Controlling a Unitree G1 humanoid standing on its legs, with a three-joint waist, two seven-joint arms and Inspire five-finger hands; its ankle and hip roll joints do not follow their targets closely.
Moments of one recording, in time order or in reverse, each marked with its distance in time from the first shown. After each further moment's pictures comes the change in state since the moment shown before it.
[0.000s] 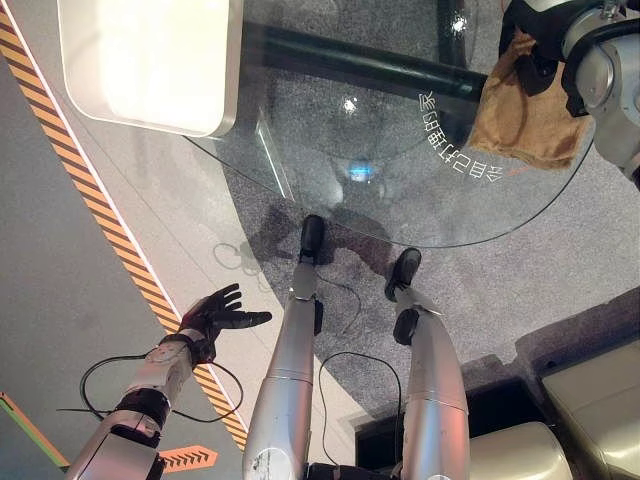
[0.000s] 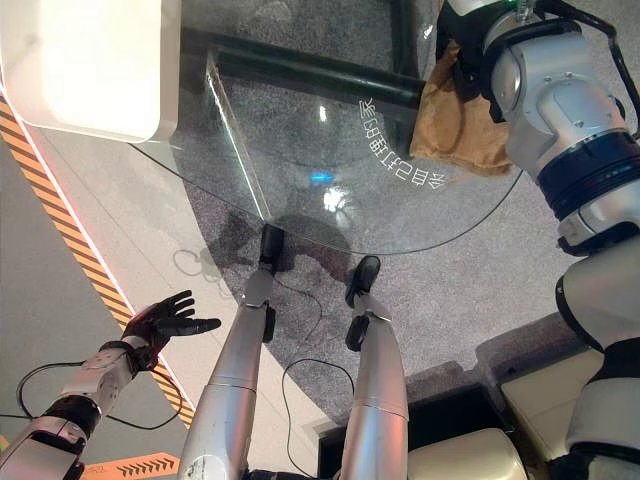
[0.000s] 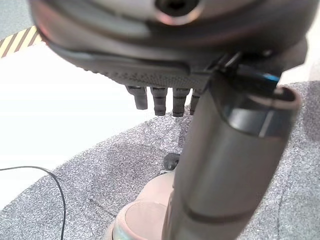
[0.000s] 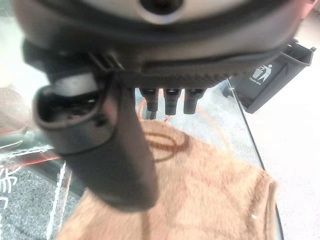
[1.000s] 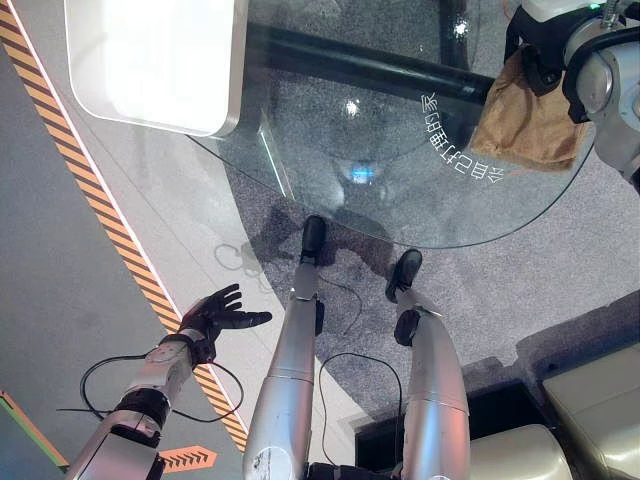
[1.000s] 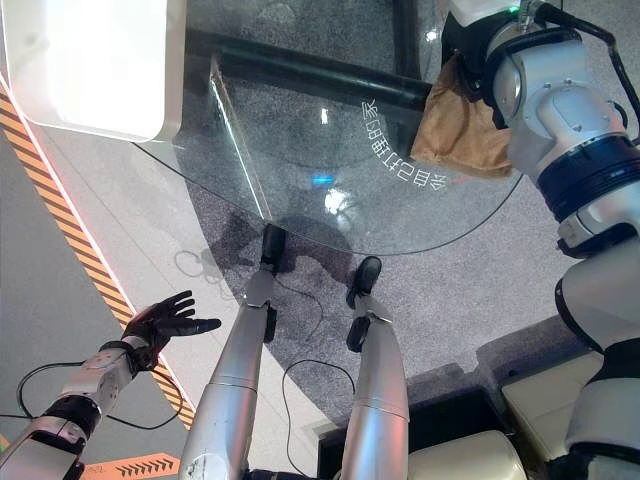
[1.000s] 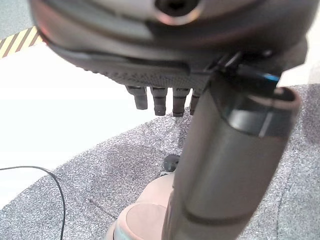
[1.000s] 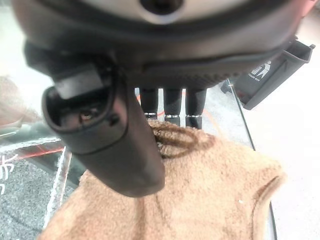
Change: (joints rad) left arm 0.000 0.000 0.000 0.000 0.000 0.004 -0.003; right arm 0.006 0.000 0.017 0.026 0.000 -0.003 0.008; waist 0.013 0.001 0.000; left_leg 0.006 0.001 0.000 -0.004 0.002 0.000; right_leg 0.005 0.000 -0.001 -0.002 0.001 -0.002
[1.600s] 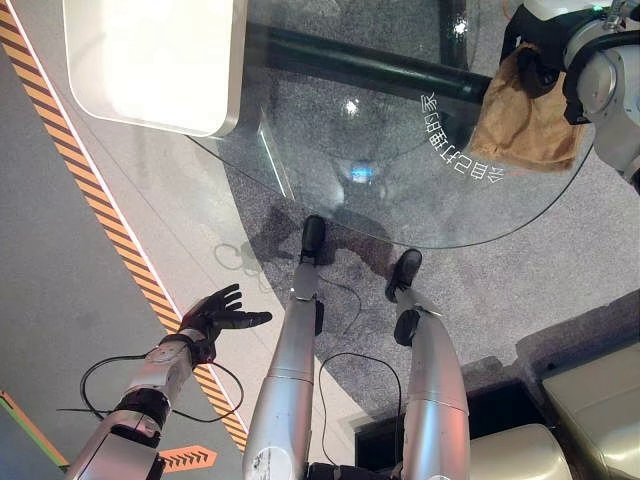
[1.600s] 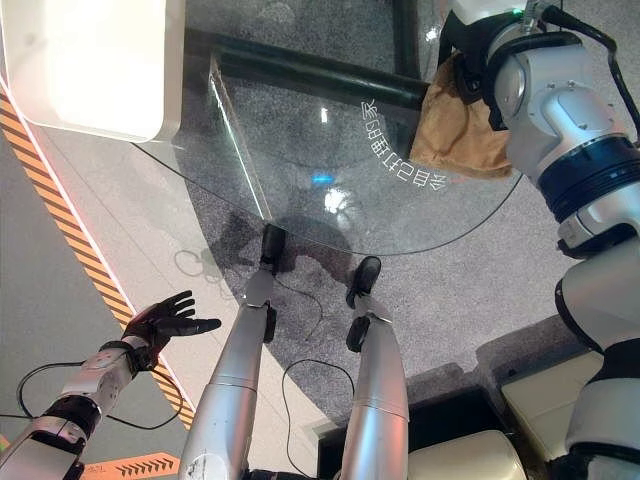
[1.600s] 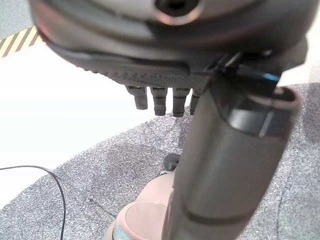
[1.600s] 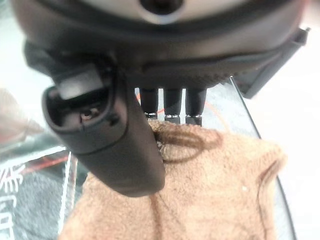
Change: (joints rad) left arm 0.000 0.000 0.000 0.000 0.000 -0.001 0.003; right arm 0.032 0.000 -0.053 0.007 0.184 0.023 -0.056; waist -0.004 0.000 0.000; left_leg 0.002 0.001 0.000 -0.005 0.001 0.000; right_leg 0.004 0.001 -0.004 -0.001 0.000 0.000
